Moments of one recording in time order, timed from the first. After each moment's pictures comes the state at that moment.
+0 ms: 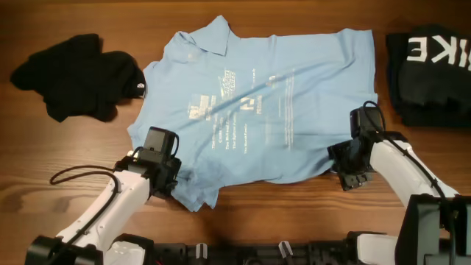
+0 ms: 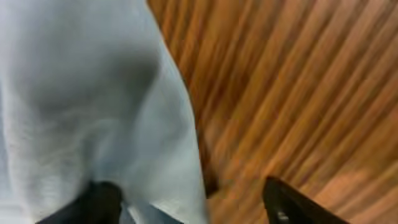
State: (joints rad) left arm -0.26 1.30 0.52 -0.59 -0.06 -1.46; right arm -0.04 1.51 0.66 -0.71 -0.04 1.22
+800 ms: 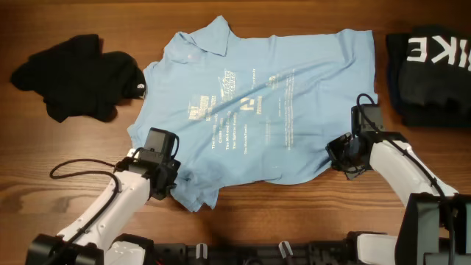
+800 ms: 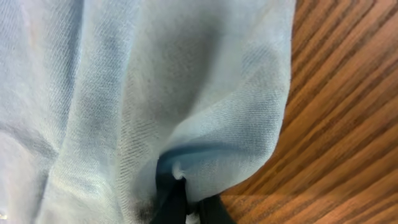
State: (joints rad) left arm -0.26 1.30 0.51 -0.59 -0.08 -1.33; right arm -0.04 1.51 0.66 -0.60 -0.09 1.02
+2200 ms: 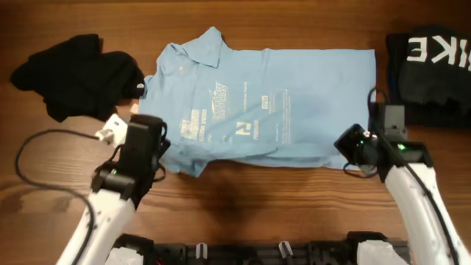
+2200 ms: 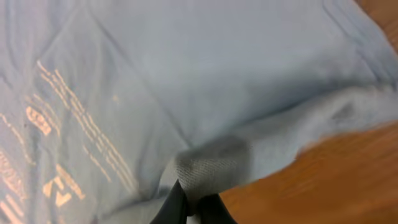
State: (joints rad) left arm -0.26 1.05 0.68 -0.61 -0.32 -1.07; right arm -0.04 1.20 0.75 -0.74 -0.09 0.75
